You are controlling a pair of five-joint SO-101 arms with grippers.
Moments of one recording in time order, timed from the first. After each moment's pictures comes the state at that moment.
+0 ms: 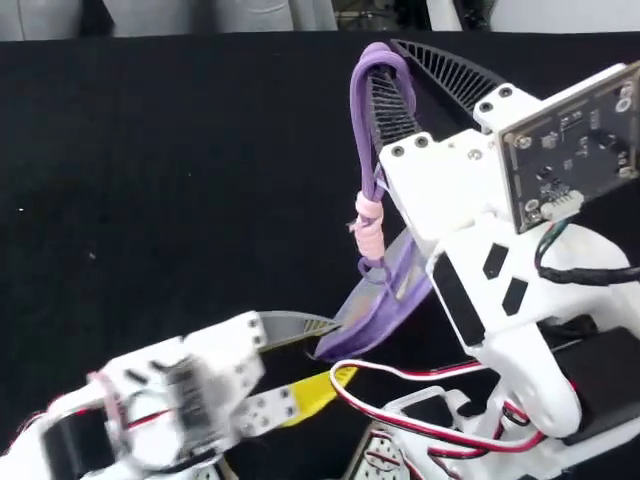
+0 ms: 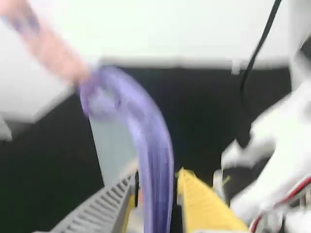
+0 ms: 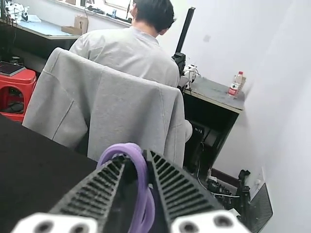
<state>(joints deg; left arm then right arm) 57.4 -90.9 51.7 61.1 -10.5 -18.5 -31.8 -34.8 77.1 15.5</state>
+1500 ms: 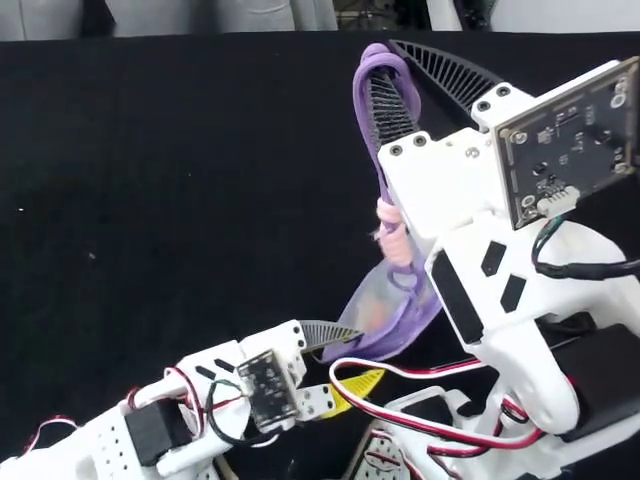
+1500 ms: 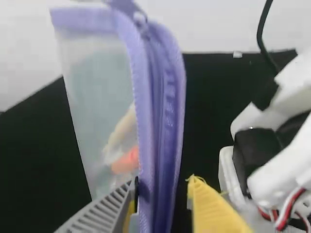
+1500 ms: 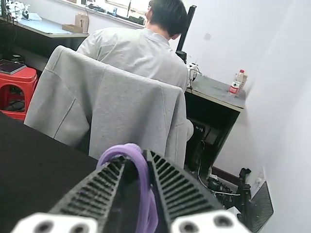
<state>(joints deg) 57.8 -96.4 81.3 40.2 -10.2 -18.6 -31.8 -34.5 77.1 15.5</state>
